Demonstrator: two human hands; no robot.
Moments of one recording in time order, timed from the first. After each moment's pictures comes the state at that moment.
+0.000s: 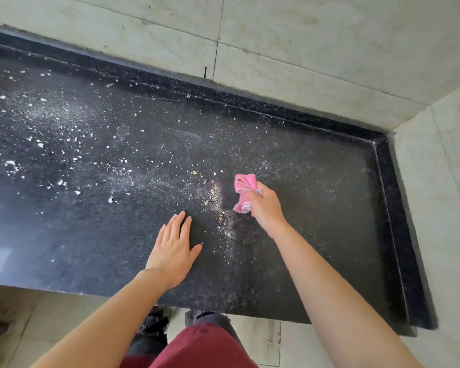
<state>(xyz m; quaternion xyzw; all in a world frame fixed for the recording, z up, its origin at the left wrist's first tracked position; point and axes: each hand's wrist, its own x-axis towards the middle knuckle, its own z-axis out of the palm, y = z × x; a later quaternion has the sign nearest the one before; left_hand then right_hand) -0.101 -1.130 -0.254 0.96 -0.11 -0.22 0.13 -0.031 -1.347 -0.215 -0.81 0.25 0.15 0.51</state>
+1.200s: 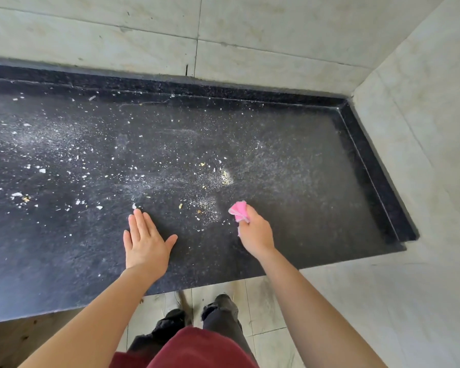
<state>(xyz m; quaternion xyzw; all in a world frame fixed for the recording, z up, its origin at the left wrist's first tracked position) -0.081 -1.008 -0.256 0.96 -0.06 -0.26 0.08 -0.133 -1.231 -0.224 -0.85 0.34 0.14 0.38</state>
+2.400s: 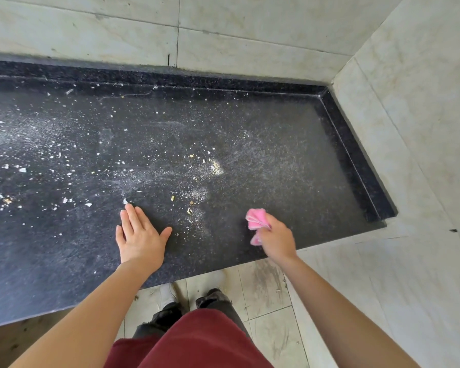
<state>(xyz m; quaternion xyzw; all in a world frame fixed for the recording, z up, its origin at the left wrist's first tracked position) -0.081 -1.006 -0.259 0.97 -0.07 -0.23 0.09 -0.194 -1.248 -0.201 -0.81 0.44 0.13 0.37</state>
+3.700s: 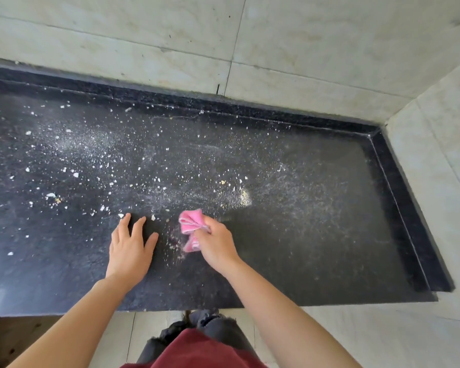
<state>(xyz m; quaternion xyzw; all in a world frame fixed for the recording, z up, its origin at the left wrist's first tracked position) -0.052 -0.958 -0.251 0.95 0.03 -0.17 0.26 -0.077 -1.144 -0.197 -0.79 0.22 0.20 0.53</state>
